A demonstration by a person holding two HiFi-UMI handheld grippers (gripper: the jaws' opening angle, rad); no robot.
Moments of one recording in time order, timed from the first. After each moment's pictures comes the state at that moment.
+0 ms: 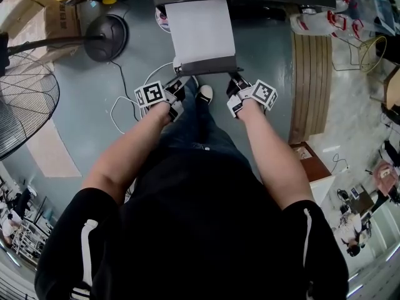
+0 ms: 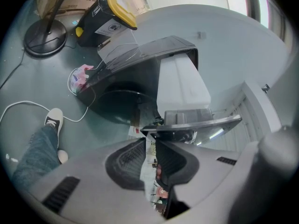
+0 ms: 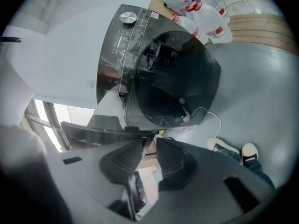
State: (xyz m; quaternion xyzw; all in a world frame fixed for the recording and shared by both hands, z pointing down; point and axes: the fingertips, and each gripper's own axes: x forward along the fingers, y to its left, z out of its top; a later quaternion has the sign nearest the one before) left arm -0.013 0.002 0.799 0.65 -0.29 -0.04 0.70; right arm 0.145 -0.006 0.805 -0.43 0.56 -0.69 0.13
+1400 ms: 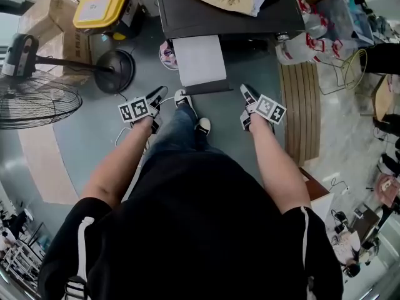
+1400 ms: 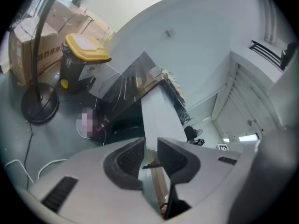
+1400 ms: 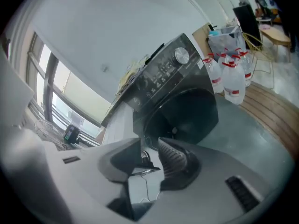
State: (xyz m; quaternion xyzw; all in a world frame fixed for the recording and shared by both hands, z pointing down) left arm -0.110 -0.051 0.725 0.75 -0.37 0.06 0.55; right arm 0.218 -0.034 0.713 -0.54 0.65 -0.53 -0.02
